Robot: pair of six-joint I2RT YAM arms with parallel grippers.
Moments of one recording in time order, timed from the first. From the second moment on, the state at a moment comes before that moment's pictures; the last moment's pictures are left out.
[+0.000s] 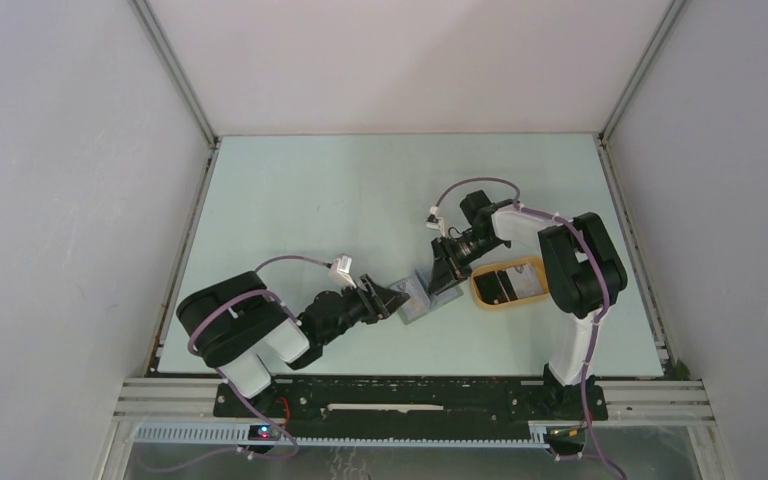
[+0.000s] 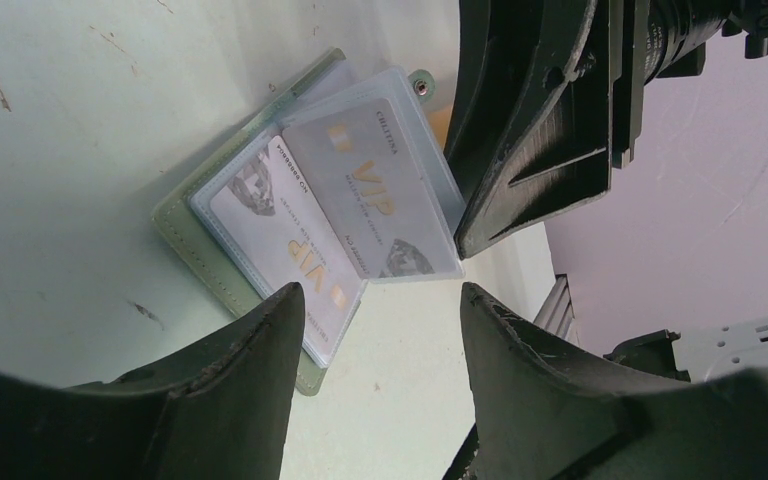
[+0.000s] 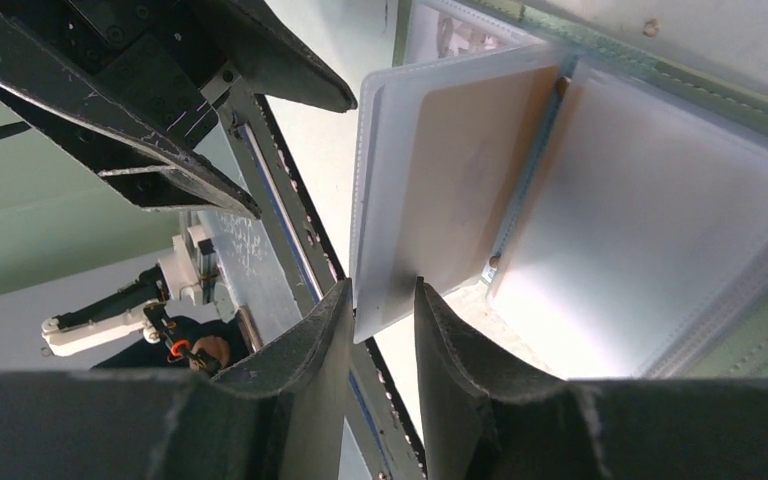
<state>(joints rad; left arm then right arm) -0.87 1.64 0.15 1.28 -0.07 -1.06 0.38 1.92 1.18 -0.71 -1.01 -0.12</state>
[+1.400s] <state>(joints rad) -0.82 1.61 0.17 1.28 0.01 -1.03 0.30 1.71 1.18 -0.72 -0.64 -0.21</state>
